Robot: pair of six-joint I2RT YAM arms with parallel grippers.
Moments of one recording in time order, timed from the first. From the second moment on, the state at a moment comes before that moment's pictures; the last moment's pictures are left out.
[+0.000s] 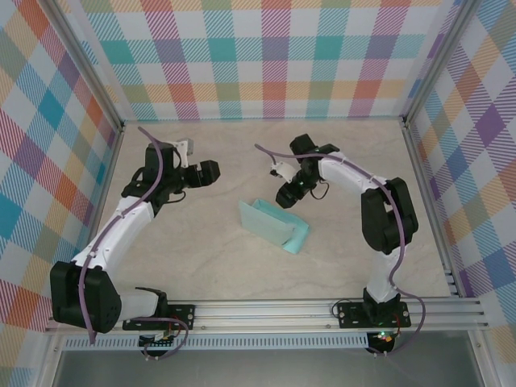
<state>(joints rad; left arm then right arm) -0.20 1.27 1.01 -0.36 0.31 -0.36 0.49 1.93 1.49 -0.89 -0.38 -0.44</state>
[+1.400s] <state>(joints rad) -0.22 1.32 0.86 0.07 0.75 -0.22 0.55 1.49 1.01 -0.08 -0.05 -1.19</state>
